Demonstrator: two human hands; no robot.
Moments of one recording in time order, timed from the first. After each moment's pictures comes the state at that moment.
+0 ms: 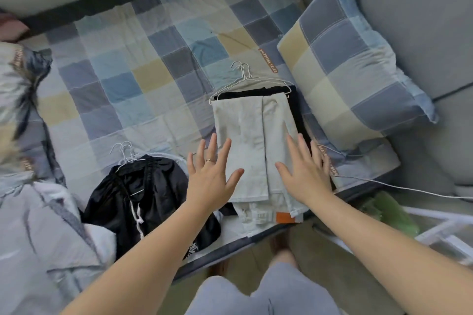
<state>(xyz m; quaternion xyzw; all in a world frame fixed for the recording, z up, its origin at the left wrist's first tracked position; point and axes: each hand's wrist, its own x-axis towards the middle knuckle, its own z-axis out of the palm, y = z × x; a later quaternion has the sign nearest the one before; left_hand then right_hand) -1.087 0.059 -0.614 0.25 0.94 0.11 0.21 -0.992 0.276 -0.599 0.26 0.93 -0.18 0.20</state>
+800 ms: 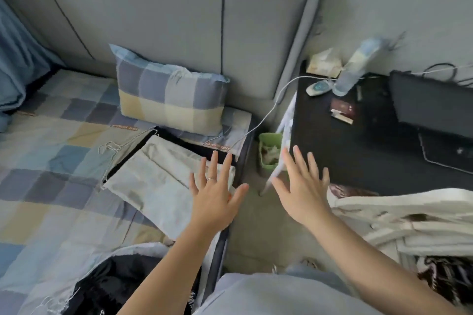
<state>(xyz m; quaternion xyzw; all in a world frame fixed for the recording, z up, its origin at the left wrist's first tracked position) -0.902 0.079 -0.497 0.63 0.73 0.17 0.21 -0.694 0.130 -0.464 0.65 0.75 -0.13 -0.02</state>
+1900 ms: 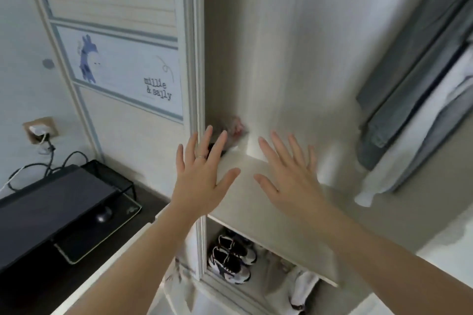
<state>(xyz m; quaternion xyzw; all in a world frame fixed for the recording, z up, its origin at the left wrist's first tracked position) -0.111 0.074 -0.279 0.95 0.08 0.27 0.13 -0.026 -0.128 -0.260 0.91 0.36 0.20 -0.10</state>
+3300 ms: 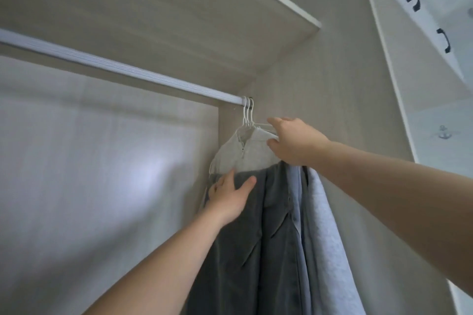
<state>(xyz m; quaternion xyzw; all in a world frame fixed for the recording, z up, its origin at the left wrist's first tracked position) 0.342 -0.176 0.140 0.76 -0.40 0.16 0.48 0.173 -0.265 0.247 0.88 -0.17 0.43 0.12</state>
